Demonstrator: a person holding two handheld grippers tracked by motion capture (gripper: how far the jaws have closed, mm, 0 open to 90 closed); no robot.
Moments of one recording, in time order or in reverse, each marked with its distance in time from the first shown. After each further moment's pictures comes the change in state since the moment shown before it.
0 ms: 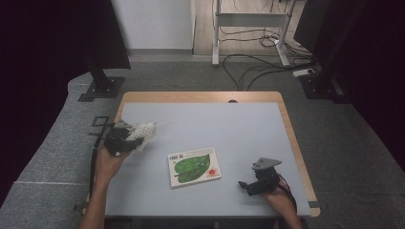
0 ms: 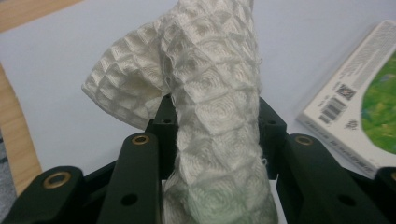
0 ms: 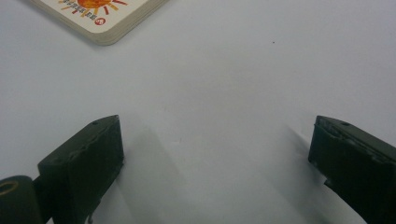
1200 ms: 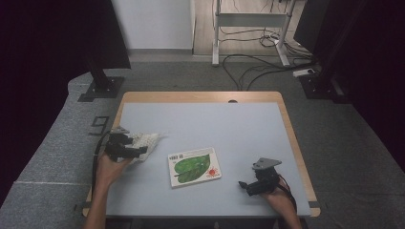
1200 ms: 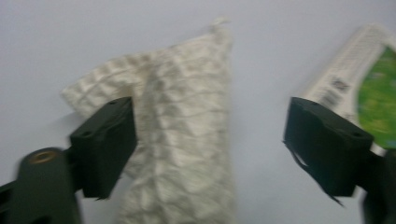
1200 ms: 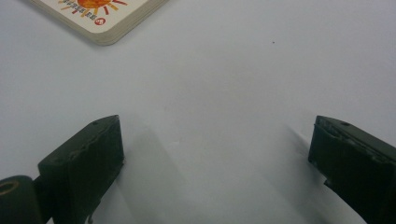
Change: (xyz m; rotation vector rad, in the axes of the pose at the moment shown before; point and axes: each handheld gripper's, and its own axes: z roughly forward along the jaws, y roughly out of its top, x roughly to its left) left arm 0.003 -0.024 0.008 -0.056 -0.143 -0.066; right arm 0.000 0.000 0.000 0.000 -0.001 0.000
